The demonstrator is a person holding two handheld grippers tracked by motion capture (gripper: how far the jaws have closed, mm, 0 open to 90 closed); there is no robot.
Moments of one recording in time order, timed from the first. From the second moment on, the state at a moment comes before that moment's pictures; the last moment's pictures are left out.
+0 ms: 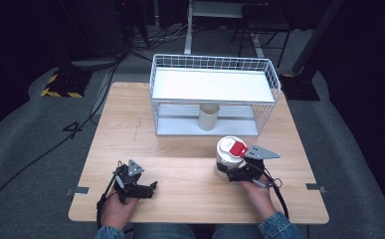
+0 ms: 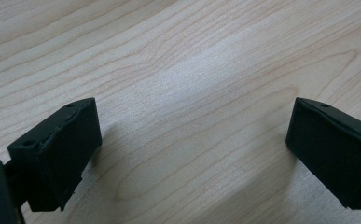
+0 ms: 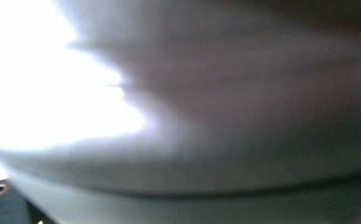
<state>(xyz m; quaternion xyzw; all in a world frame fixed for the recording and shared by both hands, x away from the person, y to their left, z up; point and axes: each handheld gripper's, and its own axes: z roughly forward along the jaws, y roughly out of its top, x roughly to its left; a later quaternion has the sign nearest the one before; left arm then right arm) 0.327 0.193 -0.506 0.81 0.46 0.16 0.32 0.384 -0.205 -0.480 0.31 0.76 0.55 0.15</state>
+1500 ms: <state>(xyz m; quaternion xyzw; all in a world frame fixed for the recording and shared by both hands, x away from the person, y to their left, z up) 0.327 0.193 -0.506 0.81 0.46 0.16 0.32 0.367 -0.227 -0.445 0.31 0.76 0.55 0.17</state>
